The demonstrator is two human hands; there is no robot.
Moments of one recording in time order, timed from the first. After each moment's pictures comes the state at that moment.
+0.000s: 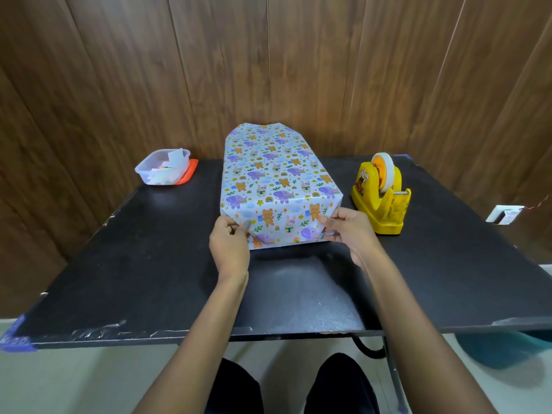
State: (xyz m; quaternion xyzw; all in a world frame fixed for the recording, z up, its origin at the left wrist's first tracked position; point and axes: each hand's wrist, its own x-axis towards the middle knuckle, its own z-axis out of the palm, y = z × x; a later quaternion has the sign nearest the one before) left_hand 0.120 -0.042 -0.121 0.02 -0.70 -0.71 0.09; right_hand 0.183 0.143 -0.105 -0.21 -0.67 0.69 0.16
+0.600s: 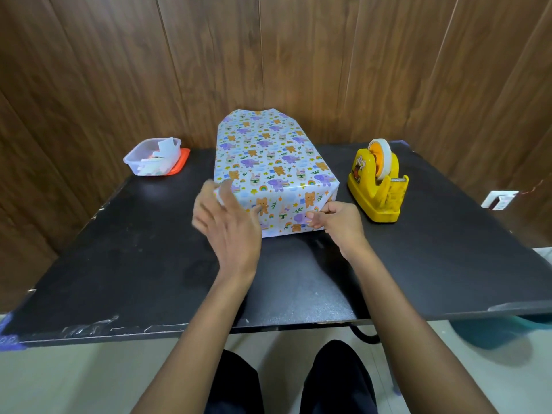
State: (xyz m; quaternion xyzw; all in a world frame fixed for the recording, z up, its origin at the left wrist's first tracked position) left_hand 0.128 -0.032 -0.118 -0.12 -0.85 -0.27 0.44; right_hand 0.173 0.134 -0.120 -0.24 -0.75 0.59 0.20
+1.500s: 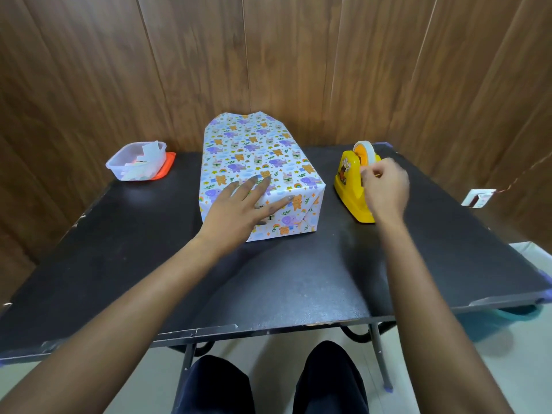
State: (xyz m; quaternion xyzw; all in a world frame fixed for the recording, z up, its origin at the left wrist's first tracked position) left_hand 0.067 -0.035 -0.110 -0.52 -0.77 0.06 0.36; right_hand 0.188 0.202 -0.069 -0.36 -0.78 0.32 0.40
